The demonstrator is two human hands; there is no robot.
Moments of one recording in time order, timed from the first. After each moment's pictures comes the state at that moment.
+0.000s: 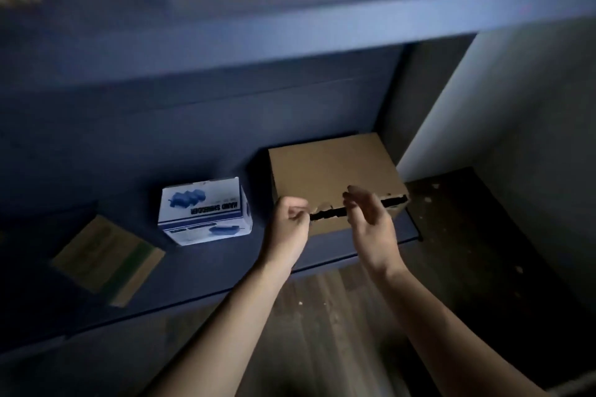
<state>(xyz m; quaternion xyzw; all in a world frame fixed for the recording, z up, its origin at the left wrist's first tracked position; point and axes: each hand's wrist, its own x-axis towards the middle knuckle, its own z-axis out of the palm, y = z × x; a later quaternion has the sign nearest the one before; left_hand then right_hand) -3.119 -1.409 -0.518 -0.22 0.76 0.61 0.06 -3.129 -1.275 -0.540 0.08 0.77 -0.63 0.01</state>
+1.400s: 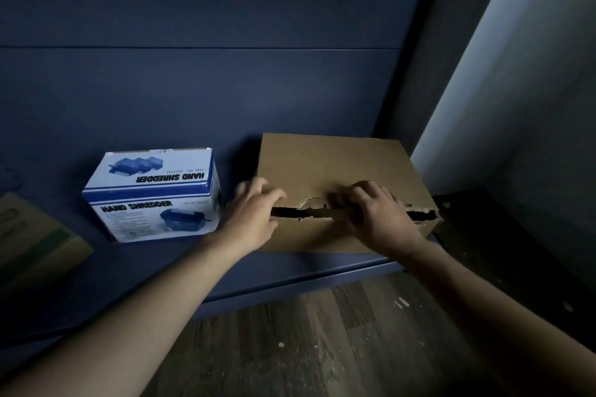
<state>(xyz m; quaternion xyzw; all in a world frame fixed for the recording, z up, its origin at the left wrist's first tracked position) -3.163 -1.460 -0.713 0.04 0.98 0.17 -0.02 -3.191 -1.218 -0.708 -0.21 0.97 -0.11 -0.05</state>
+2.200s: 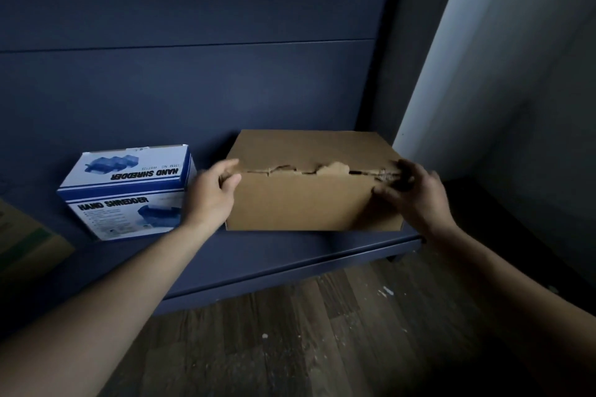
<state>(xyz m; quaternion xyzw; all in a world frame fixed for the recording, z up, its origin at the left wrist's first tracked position) -3.172 -1.460 -0.711 -0.11 0.90 0.39 -0.17 -3.197 -1.131 -0.703 0.04 0.92 -0.37 -0.10</state>
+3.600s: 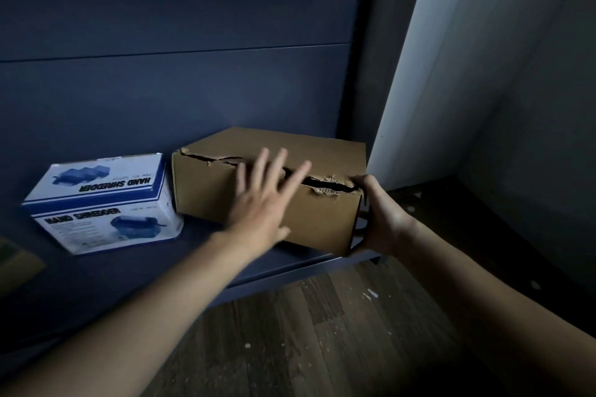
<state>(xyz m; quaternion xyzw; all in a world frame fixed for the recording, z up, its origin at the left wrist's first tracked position) -3.160 -1.359 -0.690 0.13 0.99 0.00 -0.10 -3.194 -1.149 -0.706 0.21 0.60 -0.72 0.27</state>
